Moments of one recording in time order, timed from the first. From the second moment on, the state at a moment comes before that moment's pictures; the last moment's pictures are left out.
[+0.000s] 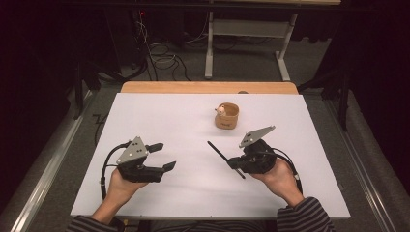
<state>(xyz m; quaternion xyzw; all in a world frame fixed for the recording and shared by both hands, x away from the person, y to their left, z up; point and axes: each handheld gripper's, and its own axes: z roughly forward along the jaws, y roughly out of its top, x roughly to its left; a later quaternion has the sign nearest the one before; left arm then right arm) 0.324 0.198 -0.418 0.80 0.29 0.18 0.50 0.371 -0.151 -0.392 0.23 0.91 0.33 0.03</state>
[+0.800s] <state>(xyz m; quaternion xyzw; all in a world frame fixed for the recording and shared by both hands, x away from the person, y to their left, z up) 0.333 0.159 -0.401 0.85 0.21 0.23 0.43 0.372 -0.147 -0.394 0.23 0.92 0.32 0.02</state>
